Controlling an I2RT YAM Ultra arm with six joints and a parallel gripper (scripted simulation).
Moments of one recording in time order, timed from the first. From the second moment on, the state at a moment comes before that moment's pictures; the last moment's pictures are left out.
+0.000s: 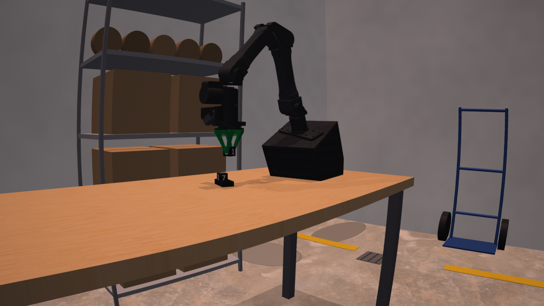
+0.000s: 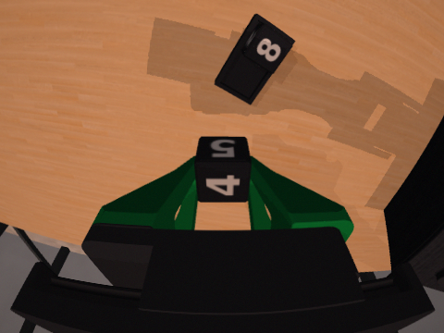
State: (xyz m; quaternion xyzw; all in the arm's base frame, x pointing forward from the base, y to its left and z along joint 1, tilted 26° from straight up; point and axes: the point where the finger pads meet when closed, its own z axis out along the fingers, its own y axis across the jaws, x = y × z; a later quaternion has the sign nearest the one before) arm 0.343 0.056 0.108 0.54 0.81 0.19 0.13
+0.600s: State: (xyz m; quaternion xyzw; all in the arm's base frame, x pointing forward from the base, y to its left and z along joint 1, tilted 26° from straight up) arm 0.346 0.098 0.111 0.23 0.95 0.13 0.18
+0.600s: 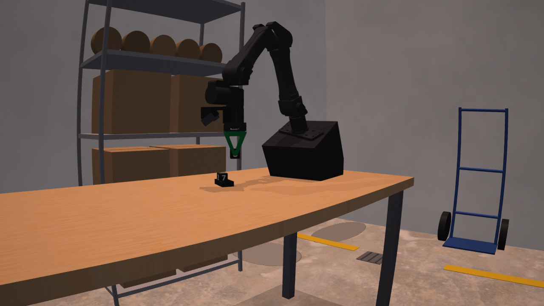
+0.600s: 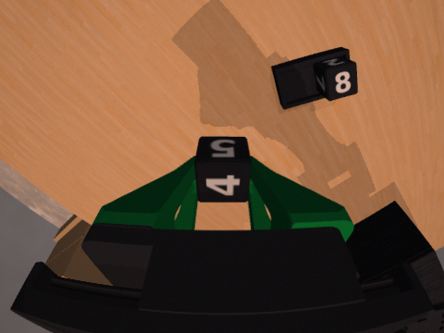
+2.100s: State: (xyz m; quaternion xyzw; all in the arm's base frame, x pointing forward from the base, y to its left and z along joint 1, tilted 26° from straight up) arm 0.368 0.117 0.054 0.06 0.98 0.08 0.19
